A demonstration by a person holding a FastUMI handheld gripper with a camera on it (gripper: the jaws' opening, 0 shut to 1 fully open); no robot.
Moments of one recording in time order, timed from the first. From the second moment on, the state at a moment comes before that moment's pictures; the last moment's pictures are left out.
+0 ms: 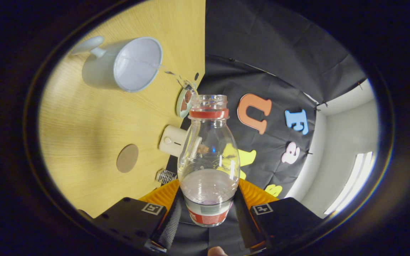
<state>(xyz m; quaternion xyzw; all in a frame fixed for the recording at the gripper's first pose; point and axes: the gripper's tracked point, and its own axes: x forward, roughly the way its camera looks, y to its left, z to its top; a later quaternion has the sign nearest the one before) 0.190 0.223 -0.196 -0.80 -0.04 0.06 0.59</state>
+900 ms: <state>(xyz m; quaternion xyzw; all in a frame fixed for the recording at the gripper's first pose) 0.197 0.226 -0.178 -0.83 -0.06 0.05 0.55</state>
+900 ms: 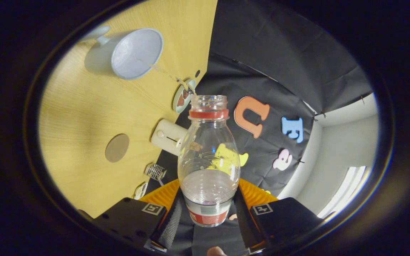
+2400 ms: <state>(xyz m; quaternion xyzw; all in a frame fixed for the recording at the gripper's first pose) 0.192 0.245 -0.151 -0.86 -0.10 0.03 0.50</state>
